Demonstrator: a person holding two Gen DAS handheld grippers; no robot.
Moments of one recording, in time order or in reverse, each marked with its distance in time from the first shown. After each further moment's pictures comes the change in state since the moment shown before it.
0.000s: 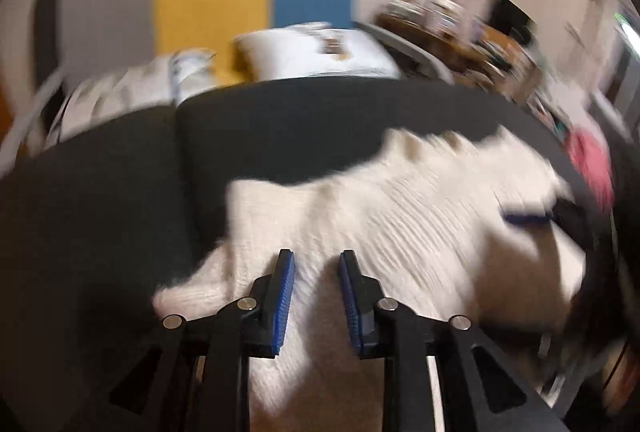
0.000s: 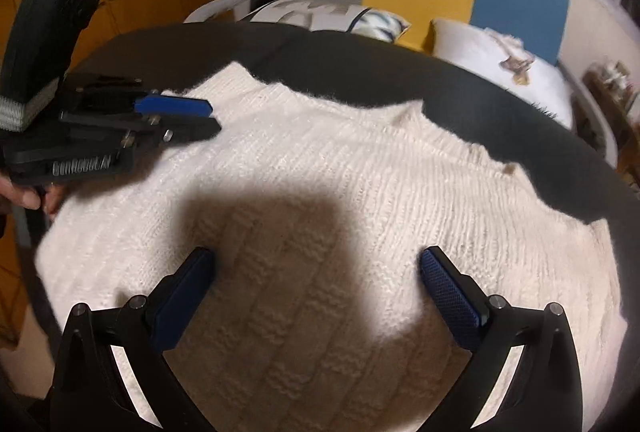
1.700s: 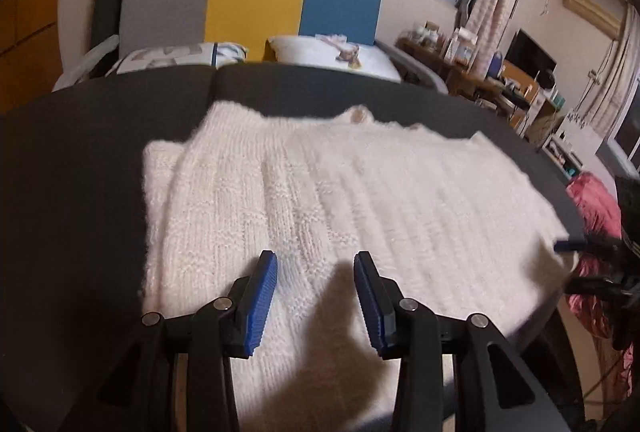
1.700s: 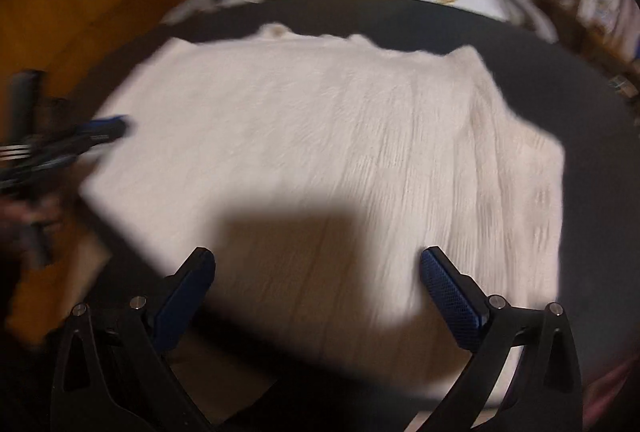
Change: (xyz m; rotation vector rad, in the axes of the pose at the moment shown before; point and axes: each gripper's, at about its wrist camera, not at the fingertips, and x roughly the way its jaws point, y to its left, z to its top) left arm -0.109 -0.070 -0.134 -0.114 -0.100 0.042; right arm -0.135 -0.072 -0.172 0.221 0.063 0.139
